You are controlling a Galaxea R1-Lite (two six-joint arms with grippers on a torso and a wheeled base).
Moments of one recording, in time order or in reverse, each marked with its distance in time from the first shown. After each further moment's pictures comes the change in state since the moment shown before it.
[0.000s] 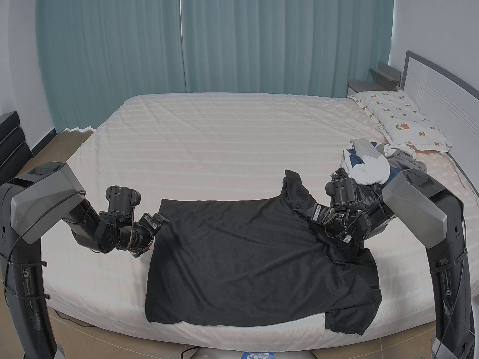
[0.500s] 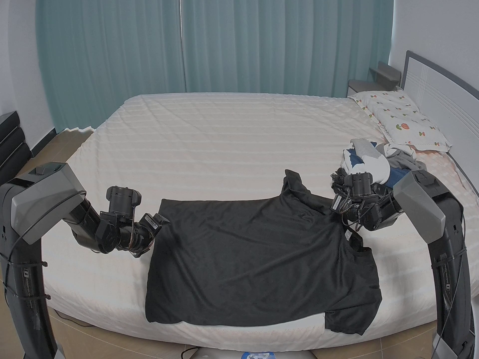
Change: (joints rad) left arm -0.002 0.001 0.000 0.000 0.000 0.000; right arm -0.128 0.075 -0.143 0.033 -0.039 0.027
